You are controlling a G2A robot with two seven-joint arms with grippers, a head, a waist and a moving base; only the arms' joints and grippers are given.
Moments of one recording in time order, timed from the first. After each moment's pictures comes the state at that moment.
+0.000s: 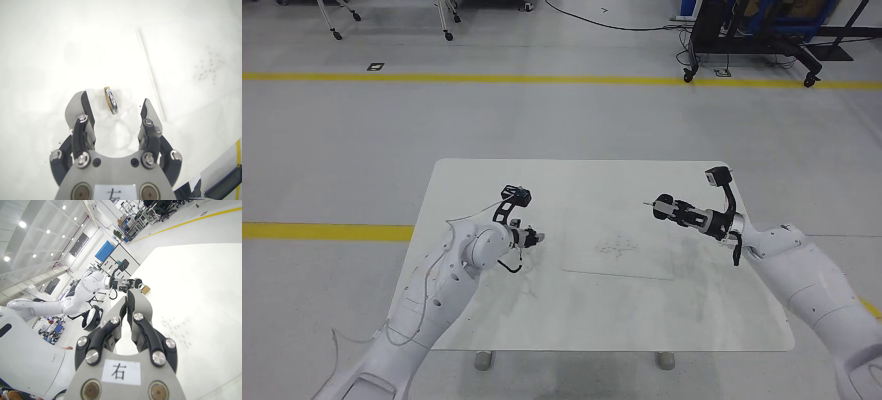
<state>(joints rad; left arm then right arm) 0.95 -1.27 -0.94 -1.25 0.88 -0.01 -0.88 -0.86 -0.85 0.77 -0.91 0.53 -1.01 0.80</state>
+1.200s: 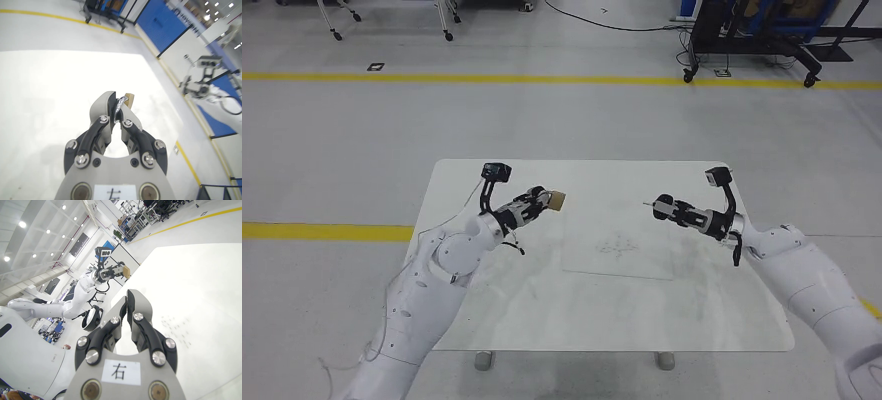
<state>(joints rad) 1.10 -1.26 -1.16 -1.41 0.43 -0.27 -0.51 -0.86 -0.85 0.77 -0.91 0.53 -1.01 0.80</state>
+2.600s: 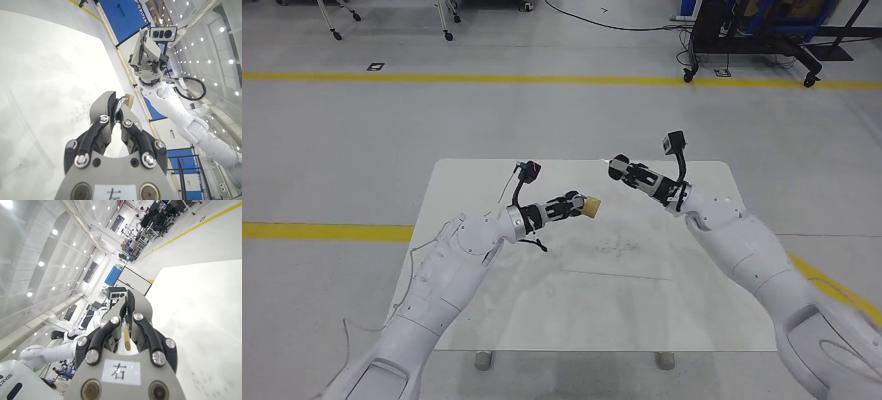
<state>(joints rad) 0.89 -1.33 -0.97 -1.12 0.03 -0.35 -0.68 -0.66 -1.12 0.63 -0.76 0.66 -0.76 0.65</state>
